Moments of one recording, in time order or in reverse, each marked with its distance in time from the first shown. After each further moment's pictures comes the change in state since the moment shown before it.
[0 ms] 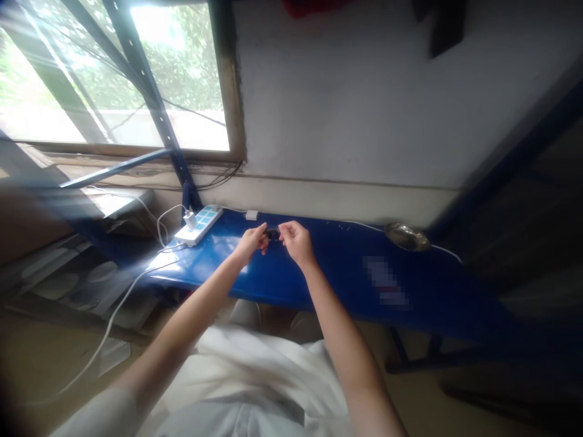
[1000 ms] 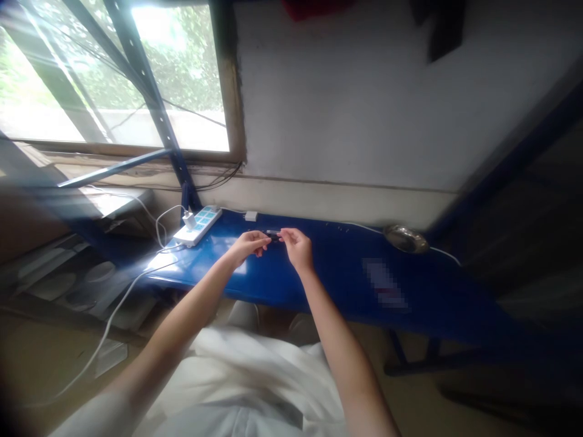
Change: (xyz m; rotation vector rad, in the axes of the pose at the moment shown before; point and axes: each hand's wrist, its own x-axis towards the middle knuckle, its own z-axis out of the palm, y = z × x) left_hand -0.003 -0.007 -0.018 0.099 -0.105 -0.062; right_hand -0.005 0.032 0.006 0.035 0.114 0.027
